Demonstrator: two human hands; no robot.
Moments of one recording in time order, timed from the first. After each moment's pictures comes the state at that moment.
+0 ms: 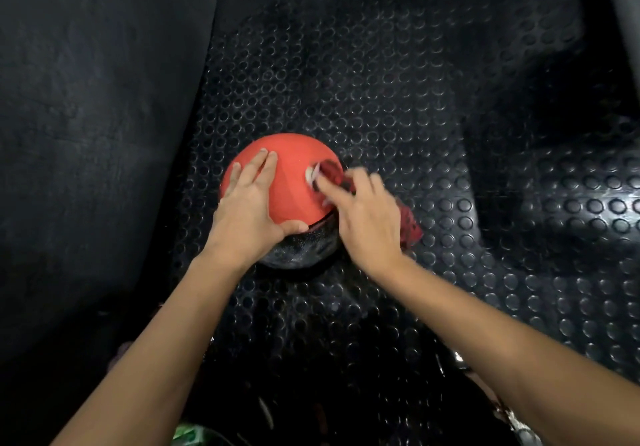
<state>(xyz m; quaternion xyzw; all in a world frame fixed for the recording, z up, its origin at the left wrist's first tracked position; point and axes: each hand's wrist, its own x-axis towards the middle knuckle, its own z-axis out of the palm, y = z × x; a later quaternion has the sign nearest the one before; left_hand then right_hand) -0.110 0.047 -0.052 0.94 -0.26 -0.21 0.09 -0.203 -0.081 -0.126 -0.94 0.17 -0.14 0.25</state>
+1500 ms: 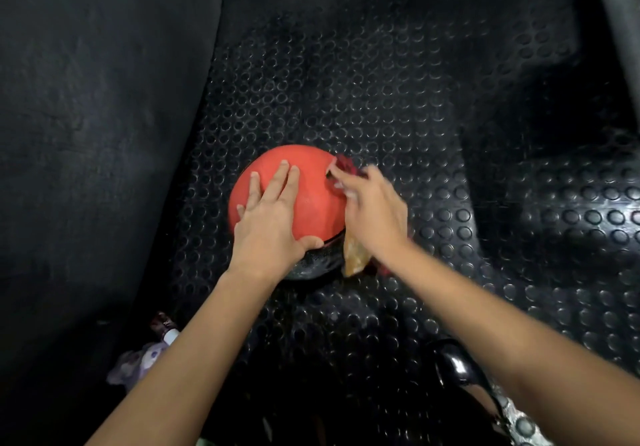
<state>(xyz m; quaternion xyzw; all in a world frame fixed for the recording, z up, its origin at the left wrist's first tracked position) -0.129 0.025 -0.049 0.94 -0.26 -0.23 0.02 -0.190 -0.102 -0.105 -0.87 0.28 -0.03 0.39</state>
